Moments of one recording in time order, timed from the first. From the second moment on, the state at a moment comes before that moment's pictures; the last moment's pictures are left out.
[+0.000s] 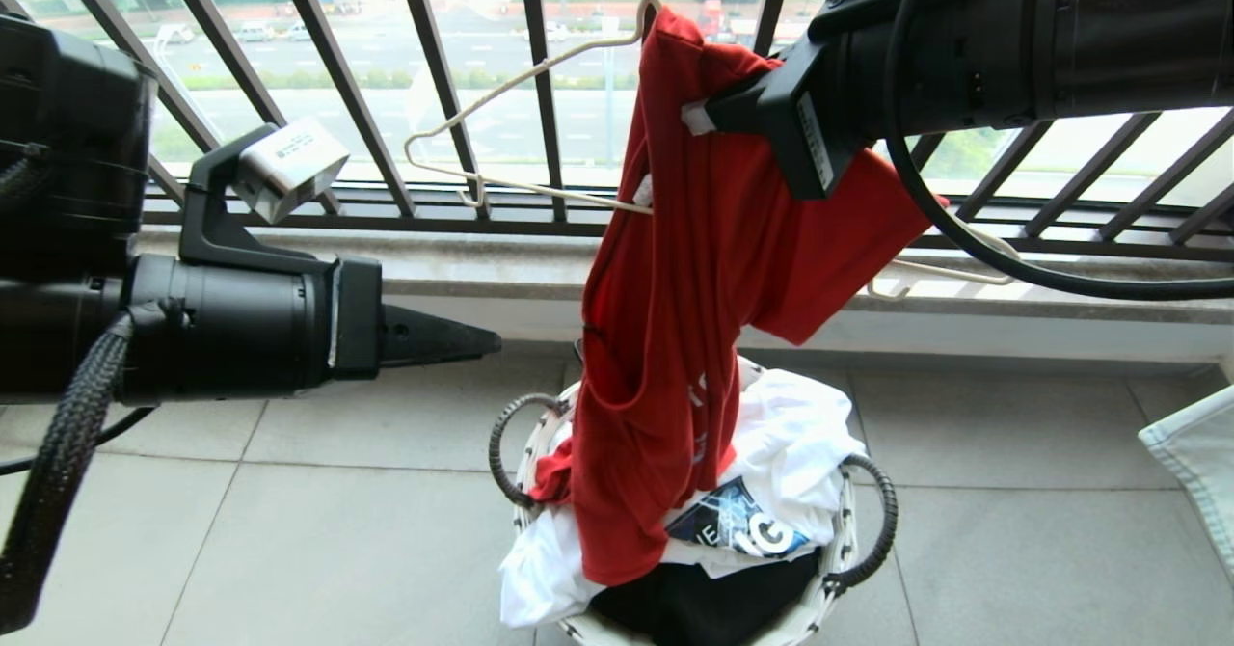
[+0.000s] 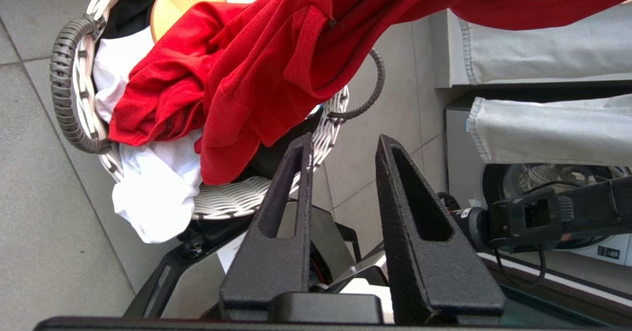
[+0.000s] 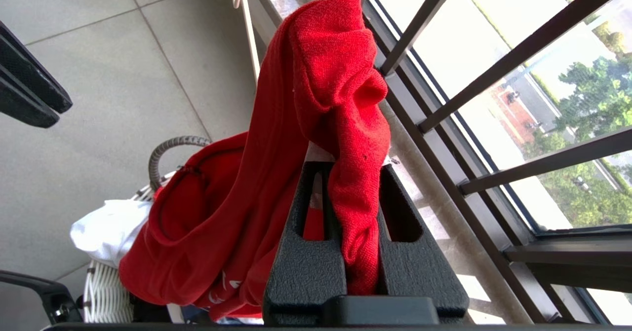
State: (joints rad) left arm -0.46 1.35 -1.14 0.18 -0.45 -0.41; right arm 0.75 1.72 -1.95 0.40 -0.03 -0.52
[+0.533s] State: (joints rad) left arm -0.62 1.49 -0.91 -0.32 -0.14 -0.41; right arm 0.78 1.69 -1.95 0.41 -0.03 -0.52
